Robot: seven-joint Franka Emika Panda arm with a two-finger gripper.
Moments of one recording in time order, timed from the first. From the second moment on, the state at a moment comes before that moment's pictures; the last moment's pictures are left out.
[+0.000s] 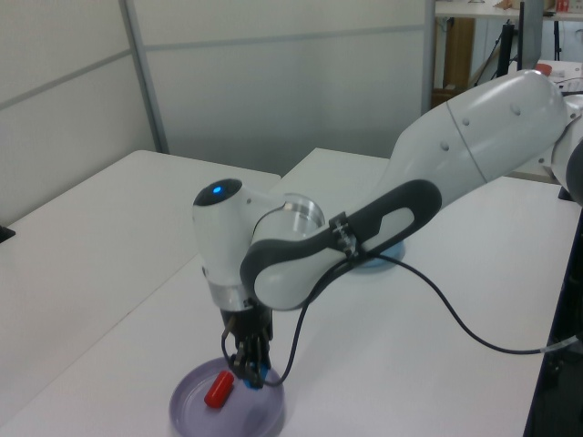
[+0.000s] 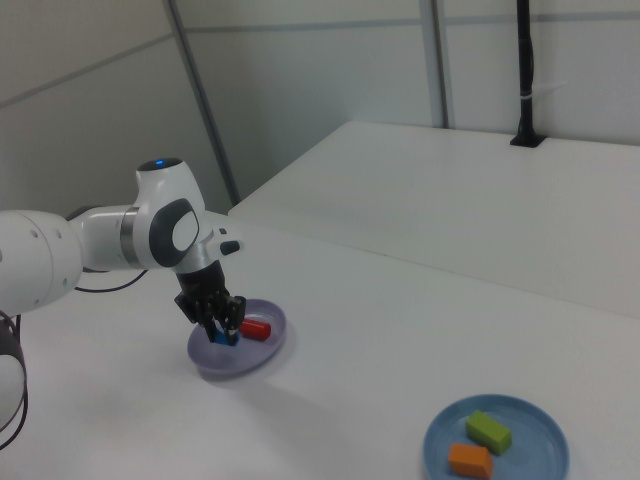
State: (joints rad) arm 0.06 0.39 0.34 -1.72 -0.15 2.04 0.20
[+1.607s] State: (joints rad) arm -0.09 0.13 0.22 -1.54 -0.09 1.57 0.27
